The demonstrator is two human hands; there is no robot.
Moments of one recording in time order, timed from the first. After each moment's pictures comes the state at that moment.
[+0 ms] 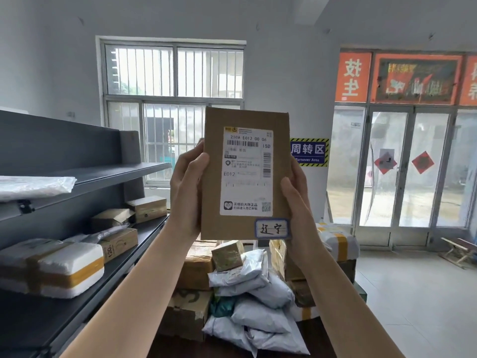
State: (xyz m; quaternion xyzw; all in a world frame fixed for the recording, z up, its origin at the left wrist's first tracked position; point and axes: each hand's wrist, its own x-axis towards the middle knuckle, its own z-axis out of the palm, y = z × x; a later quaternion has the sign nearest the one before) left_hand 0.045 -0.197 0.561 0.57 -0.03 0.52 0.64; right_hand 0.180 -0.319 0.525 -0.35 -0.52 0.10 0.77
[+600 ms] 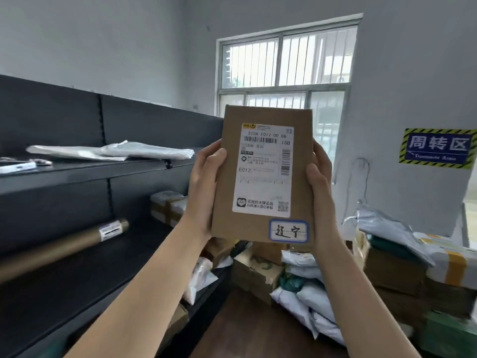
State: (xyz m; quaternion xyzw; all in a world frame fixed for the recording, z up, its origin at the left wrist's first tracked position) left_hand -0.067 -0.282 0.533 0.55 0.13 0.62 0.54; right_hand 0.105 -0.335 0.518 -0.21 -0.56 0.26 0.75
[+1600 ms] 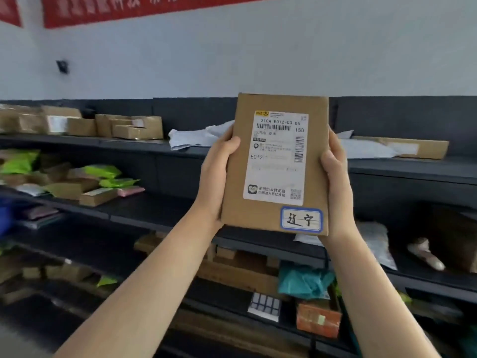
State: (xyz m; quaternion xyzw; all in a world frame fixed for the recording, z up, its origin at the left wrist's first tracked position) left_hand -0.627 -0.980 0.528 0.39 0.44 0.80 0.08; right_hand -0.530 -0.830 0.514 0.16 -0.57 0.69 0.41
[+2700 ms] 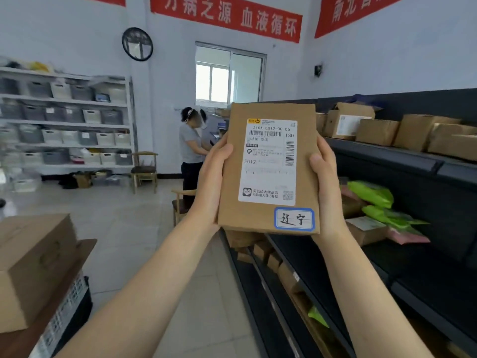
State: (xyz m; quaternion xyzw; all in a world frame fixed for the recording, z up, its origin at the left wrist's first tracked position) left_hand -0.967 -1.568 0.485 0.06 0.52 0.79 -0.32; right_hand -1.030 -1.400 0.491 0.36 -0.48 0.80 0.01
